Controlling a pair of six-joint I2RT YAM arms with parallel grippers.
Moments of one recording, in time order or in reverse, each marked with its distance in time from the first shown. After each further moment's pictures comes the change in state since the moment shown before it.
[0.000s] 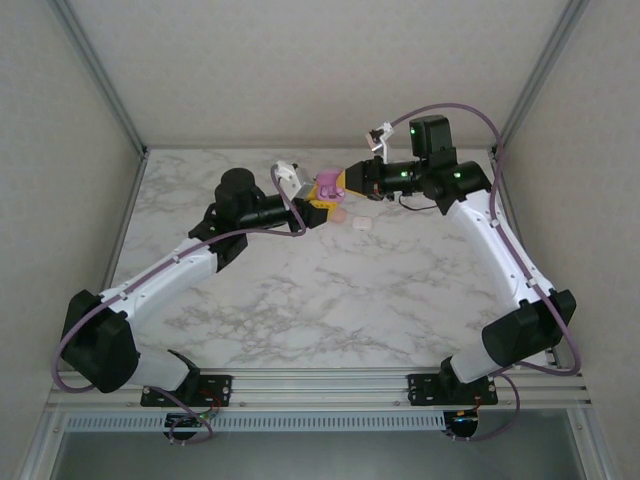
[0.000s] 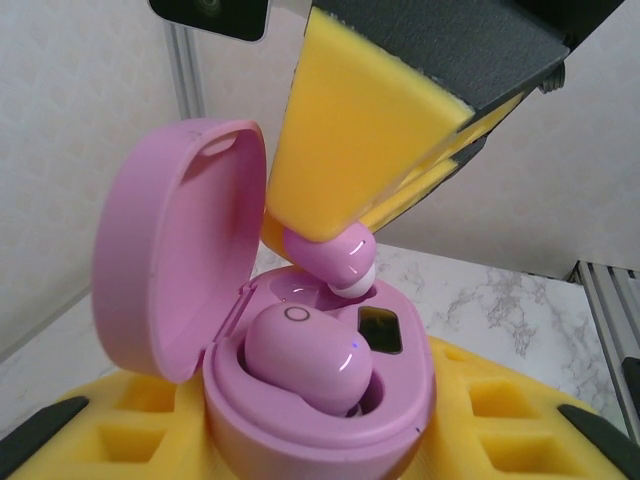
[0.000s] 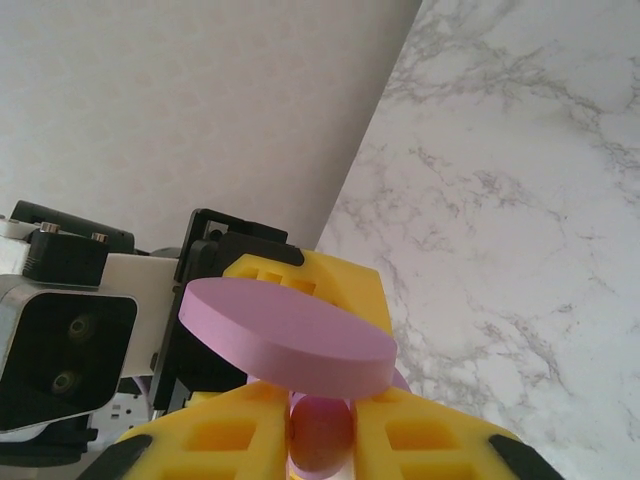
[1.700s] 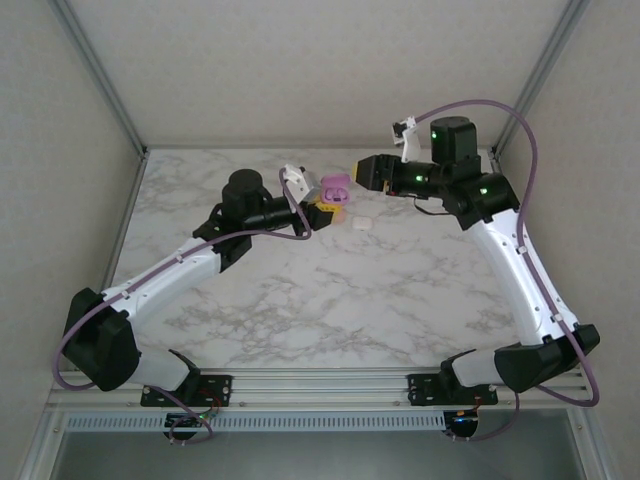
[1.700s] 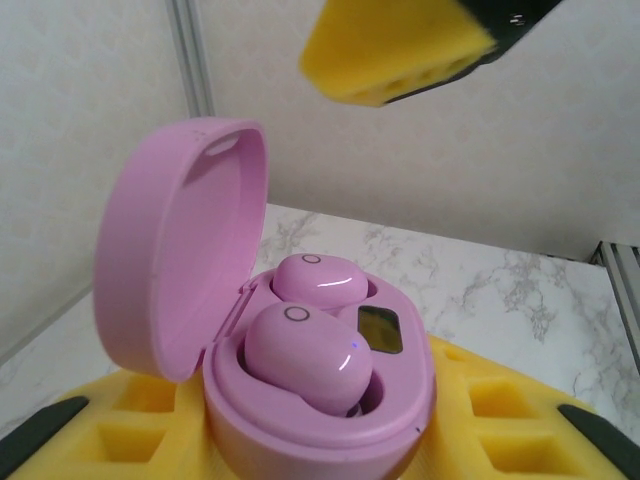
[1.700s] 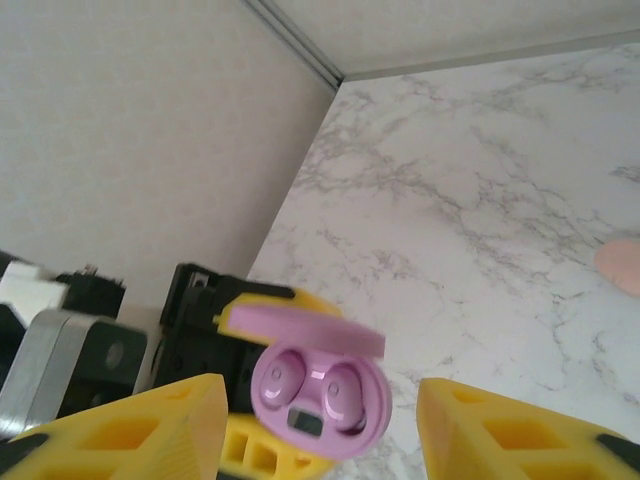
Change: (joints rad) left arm -0.037 0.012 0.020 -0.058 -0.060 0.068; right arm 0.005 -0.134 0.010 -0.038 0.310 -0.045
